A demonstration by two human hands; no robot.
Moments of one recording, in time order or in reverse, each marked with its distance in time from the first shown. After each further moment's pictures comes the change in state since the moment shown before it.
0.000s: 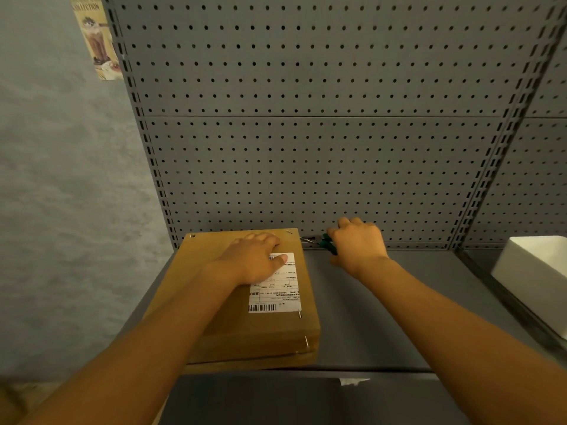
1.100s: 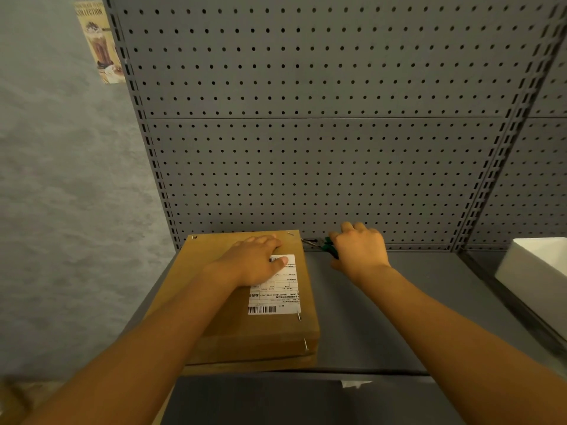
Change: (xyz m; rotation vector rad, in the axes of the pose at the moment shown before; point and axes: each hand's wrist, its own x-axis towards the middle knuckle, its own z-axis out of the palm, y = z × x) left_hand -0.002 0.000 -0.003 0.010 -0.050 -0.003; right_hand -0.003 -0.001 0.009 0.033 -0.002 0.035
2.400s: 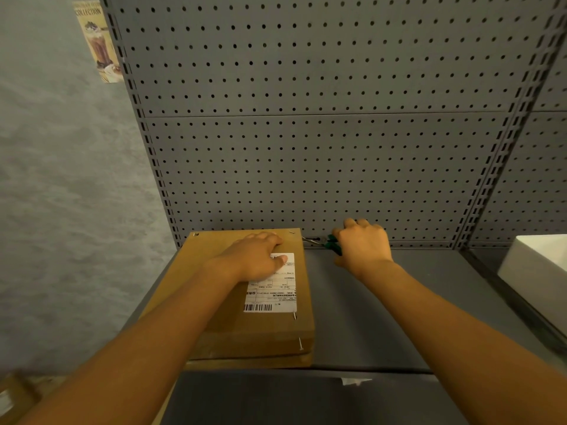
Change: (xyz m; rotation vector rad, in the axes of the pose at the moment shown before) left_hand 0.000 0.009 -0.004 -0.063 -0.003 -0.027; right_hand 0.003 0.010 0.002 -0.005 -0.011 0.007
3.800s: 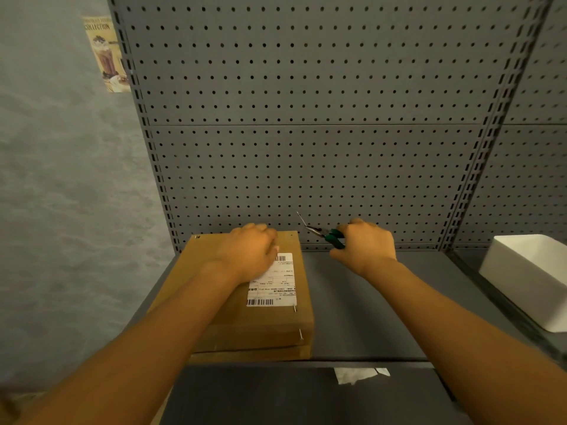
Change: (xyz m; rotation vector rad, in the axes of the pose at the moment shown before) left_hand -0.022 0.004 -0.014 0.150 0.332 0.113; right_hand -0.023 0.006 -0.017 0.245 0.112 0.131
